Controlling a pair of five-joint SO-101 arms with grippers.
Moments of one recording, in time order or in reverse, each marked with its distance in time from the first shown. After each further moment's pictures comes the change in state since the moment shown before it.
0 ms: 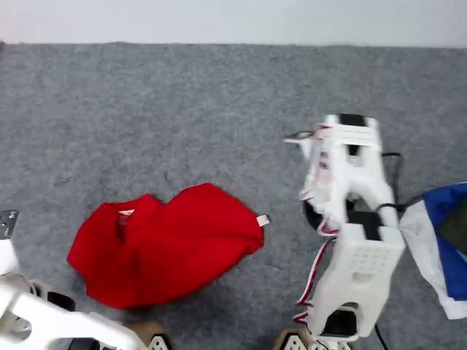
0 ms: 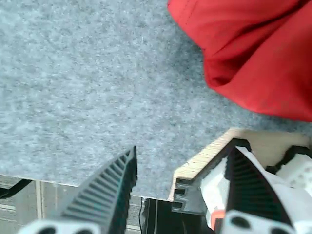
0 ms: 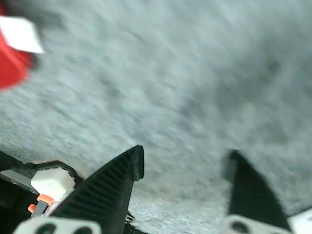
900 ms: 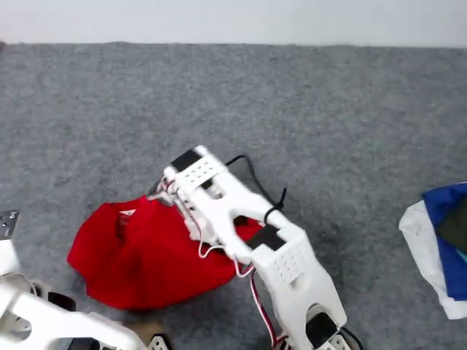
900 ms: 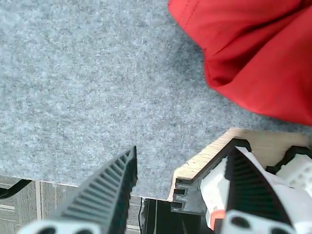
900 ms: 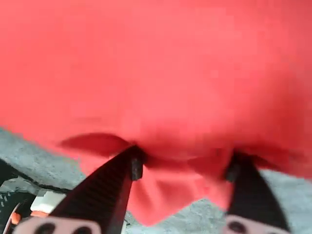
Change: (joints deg) left arm 0.0 0.0 0.4 -0.1 0.0; right arm -40.4 13.1 -10.9 0.0 -9.4
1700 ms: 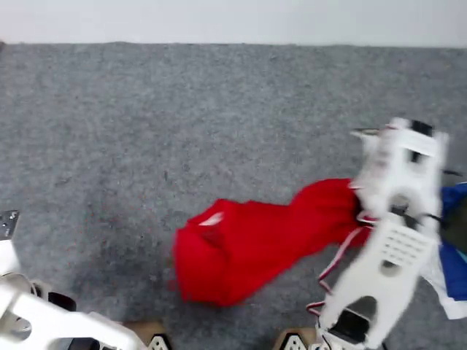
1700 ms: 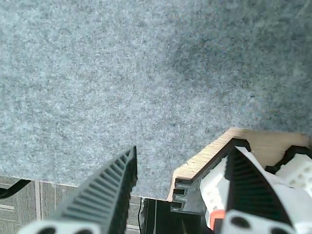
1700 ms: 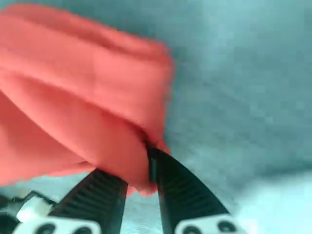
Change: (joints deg) left arm 0.0 0.0 0.1 -0.1 0.0; right arm 66.7 0.6 -7.2 0.0 12.0
